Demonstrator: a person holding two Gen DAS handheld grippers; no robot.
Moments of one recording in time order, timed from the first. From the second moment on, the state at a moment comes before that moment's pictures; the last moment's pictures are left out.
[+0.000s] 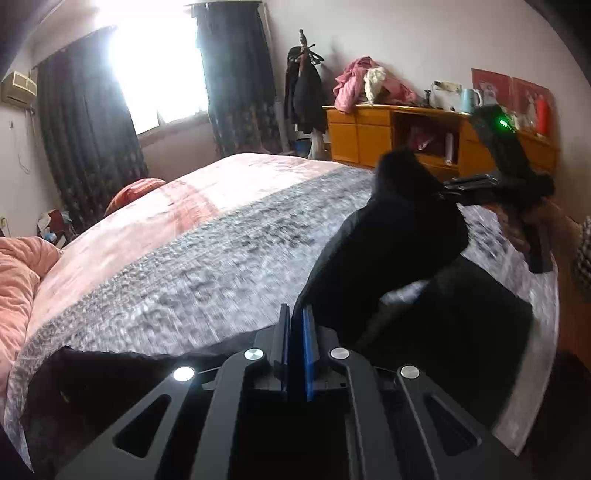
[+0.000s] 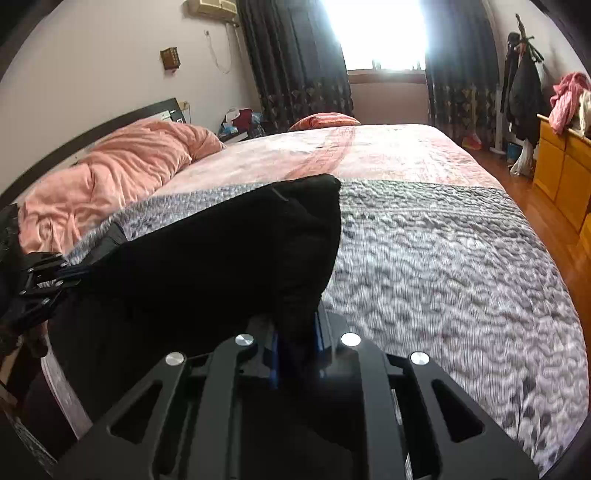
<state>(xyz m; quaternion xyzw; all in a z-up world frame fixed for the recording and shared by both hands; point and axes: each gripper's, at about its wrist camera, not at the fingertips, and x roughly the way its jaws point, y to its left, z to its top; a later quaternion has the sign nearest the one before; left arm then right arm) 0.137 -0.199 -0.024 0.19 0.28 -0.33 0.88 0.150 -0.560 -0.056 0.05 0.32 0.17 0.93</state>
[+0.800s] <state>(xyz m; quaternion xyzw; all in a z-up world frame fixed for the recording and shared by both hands) 0.006 -0.196 -0.126 0.15 0.44 -0.28 0.84 0.022 -0.570 -0.130 0.09 0.44 0.16 0.88</state>
